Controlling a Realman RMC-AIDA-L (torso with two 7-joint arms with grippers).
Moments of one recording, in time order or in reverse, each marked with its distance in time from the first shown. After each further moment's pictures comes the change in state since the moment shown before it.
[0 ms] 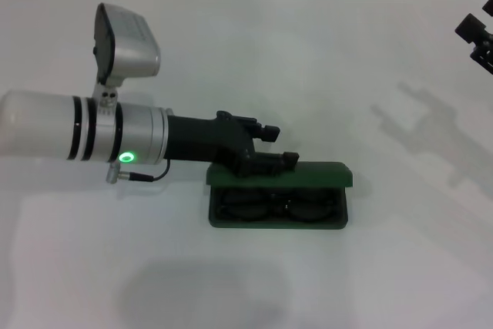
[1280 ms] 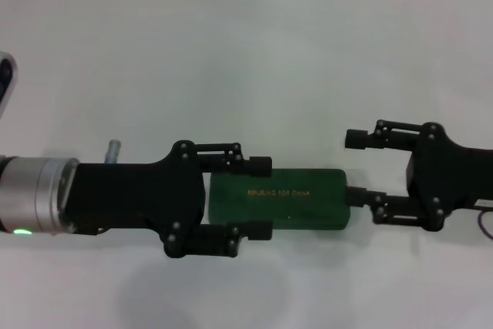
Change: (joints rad) left arm 0.226 0.054 0.005 0.072 -0.278 0.614 0.428; right arm 0.098 0.003 -0.004 -0.142 -0.578 -0.196 0.085
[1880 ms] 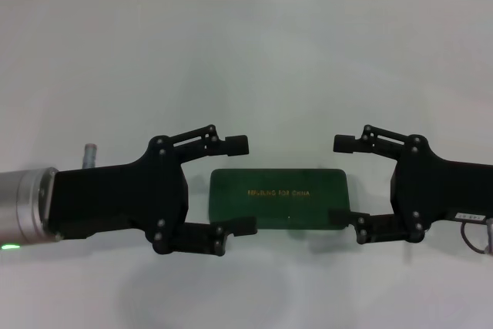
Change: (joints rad) left arm 0.064 -0.020 -0.078 0.003 -0.006 0.009 0.095; right arm -0.013 0.028 -0.036 0.012 0.001 0.053 -0.107
